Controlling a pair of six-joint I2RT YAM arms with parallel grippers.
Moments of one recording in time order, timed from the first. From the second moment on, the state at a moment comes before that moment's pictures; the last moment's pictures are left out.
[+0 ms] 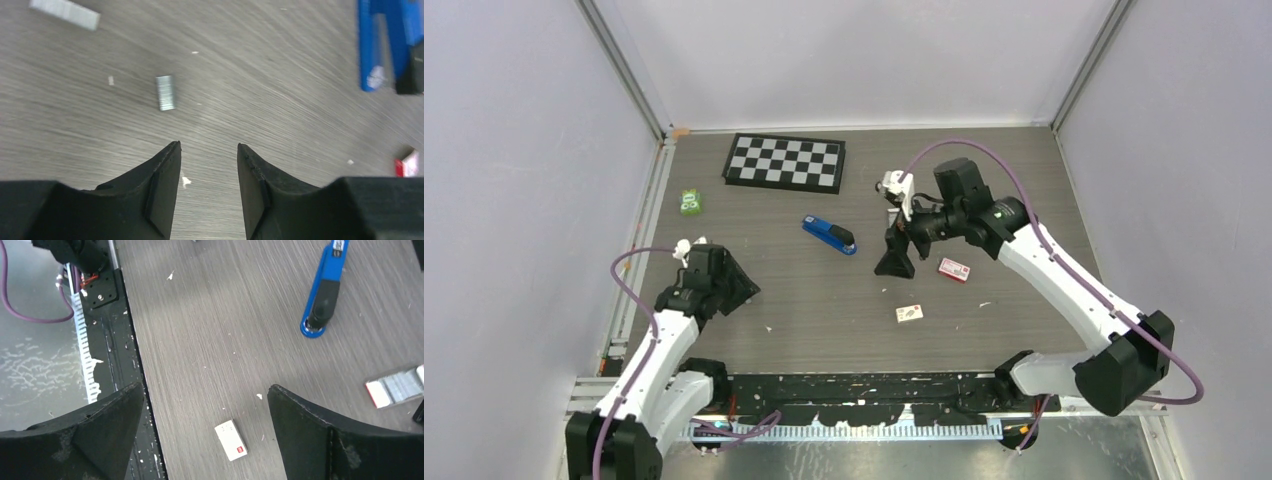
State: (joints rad) left arm -0.15 0.80 0.51 -0.58 0.02 -0.77; right arm 0.57 1.30 1.26 -0.69 -0.68 -0.30
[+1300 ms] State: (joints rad) left arm -0.15 1.15 0.87 -0.50 0.46 -0.05; right arm 0.41 1.35 1.19 -0.61 -0.84 -0.28
